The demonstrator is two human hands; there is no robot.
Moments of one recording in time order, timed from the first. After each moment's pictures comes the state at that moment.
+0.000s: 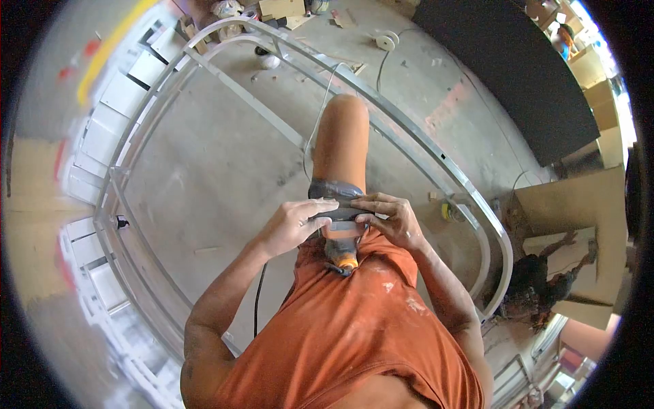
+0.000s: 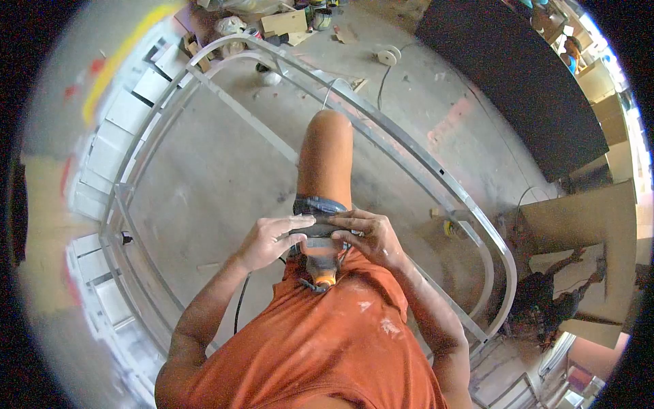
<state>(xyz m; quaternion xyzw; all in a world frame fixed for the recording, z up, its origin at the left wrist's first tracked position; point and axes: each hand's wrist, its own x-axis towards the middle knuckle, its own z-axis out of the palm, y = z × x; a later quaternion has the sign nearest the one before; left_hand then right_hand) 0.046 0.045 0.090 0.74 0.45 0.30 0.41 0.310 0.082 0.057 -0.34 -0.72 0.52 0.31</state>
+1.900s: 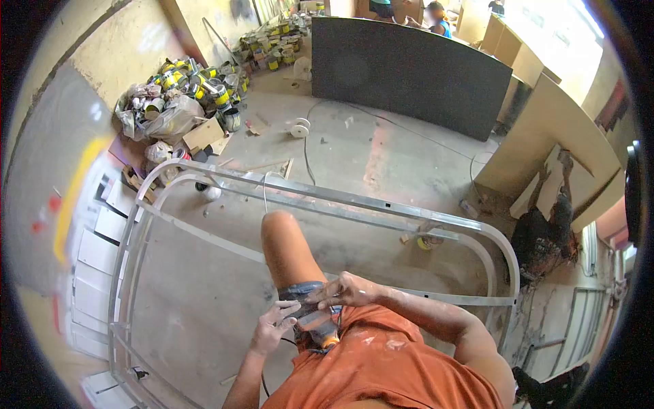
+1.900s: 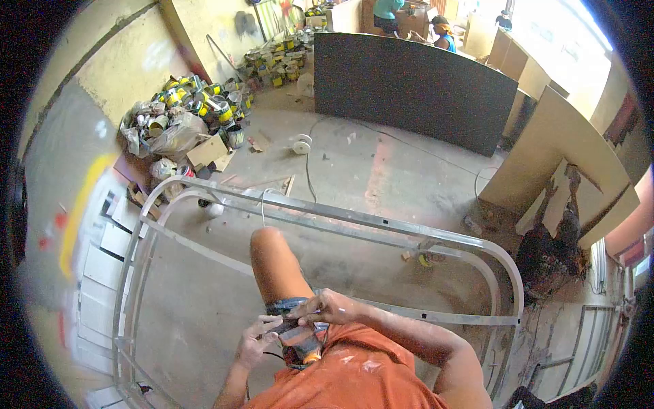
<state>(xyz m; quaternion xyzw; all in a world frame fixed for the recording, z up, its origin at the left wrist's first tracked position) 0.042 0.044 0.067 0.66 0.44 0.29 0.53 0.329 0.087 0.040 -0.26 -0.69 0.61 0.29</state>
